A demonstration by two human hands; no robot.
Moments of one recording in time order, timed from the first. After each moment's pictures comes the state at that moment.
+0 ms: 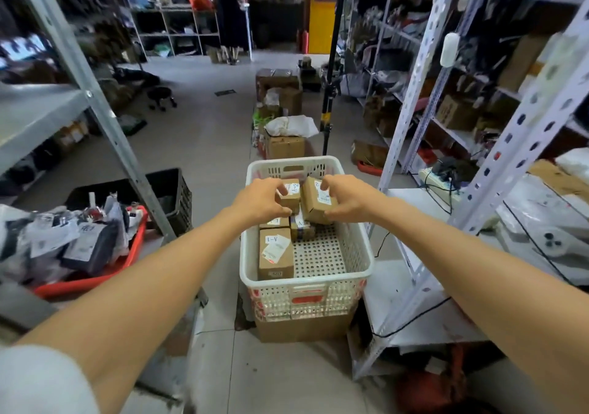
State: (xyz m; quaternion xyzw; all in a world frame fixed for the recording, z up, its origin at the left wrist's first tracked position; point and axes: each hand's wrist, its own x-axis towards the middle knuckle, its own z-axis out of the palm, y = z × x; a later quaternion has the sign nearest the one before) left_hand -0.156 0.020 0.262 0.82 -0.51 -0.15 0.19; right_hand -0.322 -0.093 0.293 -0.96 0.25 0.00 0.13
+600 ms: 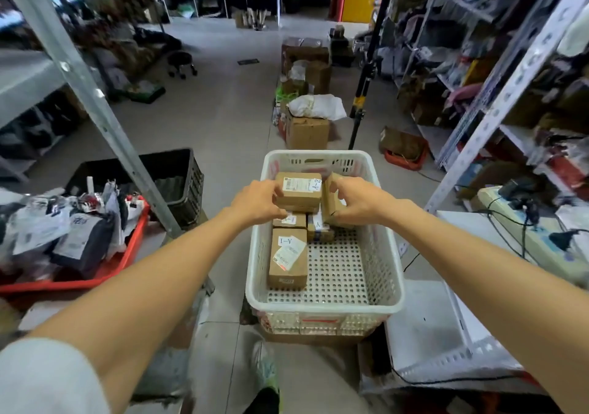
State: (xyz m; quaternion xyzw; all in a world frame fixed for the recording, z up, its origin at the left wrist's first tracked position) left_hand -0.056 -0.043 0.209 0.85 -0.46 -0.20 0.17; right_hand -0.215 -0.184 0.239 -0.96 0.21 0.06 0.16
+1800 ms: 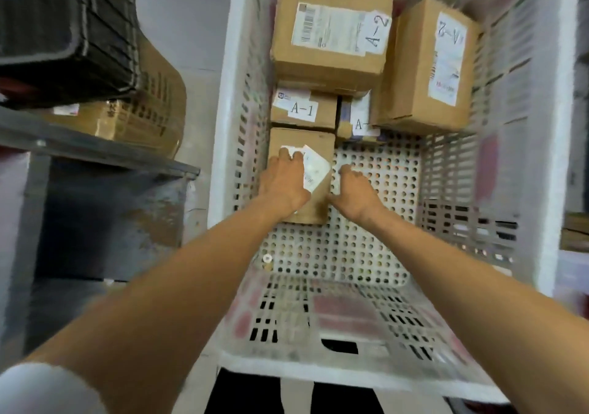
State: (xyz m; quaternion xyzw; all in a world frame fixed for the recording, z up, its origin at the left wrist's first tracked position) left_hand 0.034 -0.197 -0.161 0.86 -0.36 -0.35 0.00; right_hand -0.075 -0.291 -0.189 -0.81 0.40 0.25 0.34
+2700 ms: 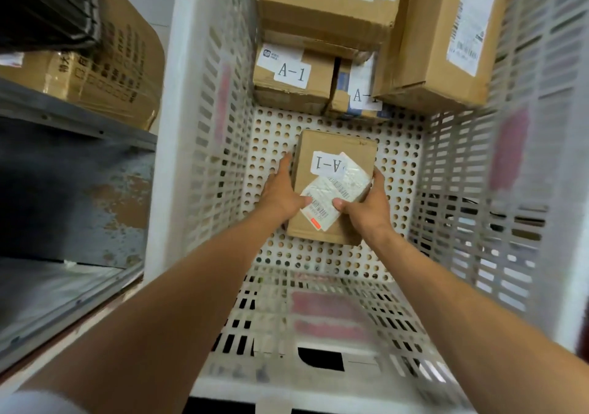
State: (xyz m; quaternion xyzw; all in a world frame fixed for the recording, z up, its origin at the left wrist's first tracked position) left_hand -0.017 -0.182 -0.257 0.81 -0.09 -0.52 0.24; right_hand -0.147 -0.285 -0.258 -0.60 0.59 0.06 0.54
